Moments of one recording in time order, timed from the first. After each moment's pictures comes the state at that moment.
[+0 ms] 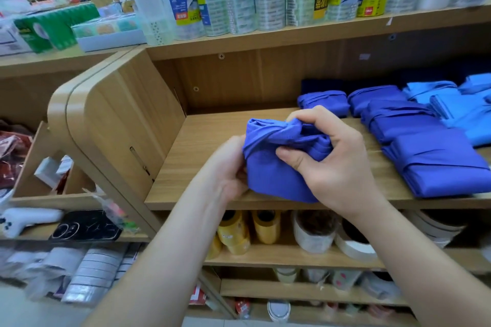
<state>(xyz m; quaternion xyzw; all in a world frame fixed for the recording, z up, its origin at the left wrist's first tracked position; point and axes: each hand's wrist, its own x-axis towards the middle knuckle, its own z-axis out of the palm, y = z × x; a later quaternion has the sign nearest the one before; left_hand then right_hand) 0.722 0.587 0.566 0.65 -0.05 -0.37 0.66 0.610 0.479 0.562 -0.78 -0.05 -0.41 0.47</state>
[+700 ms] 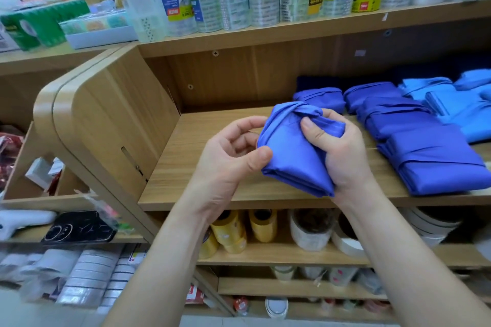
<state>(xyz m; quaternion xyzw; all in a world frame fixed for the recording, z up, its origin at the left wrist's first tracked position) 0.712 0.614 0.555 0.53 -0.34 -0.26 0.73 0.627 0.464 0.550 -0.50 0.10 -0.36 0.78</state>
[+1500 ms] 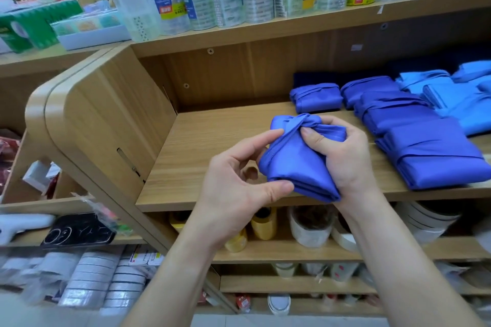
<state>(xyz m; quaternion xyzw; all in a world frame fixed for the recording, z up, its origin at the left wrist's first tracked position) 0.675 0.620 0.557 0.63 -0.37 -0.17 0.66 0.618 0.464 0.541 -0.54 0.16 -0.37 0.74</state>
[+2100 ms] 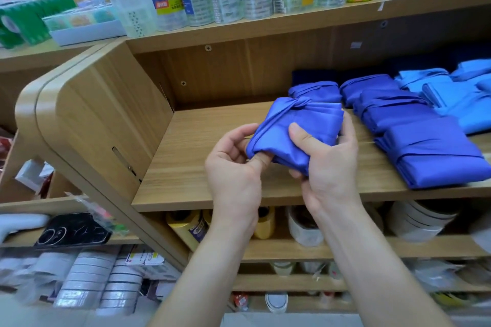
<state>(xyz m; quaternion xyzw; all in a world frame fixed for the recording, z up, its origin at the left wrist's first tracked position) 0.674 0.581 0.542 0.60 -0.18 -0.02 0.78 0.627 0.495 0.545 -0.40 0.19 -0.42 0.79</state>
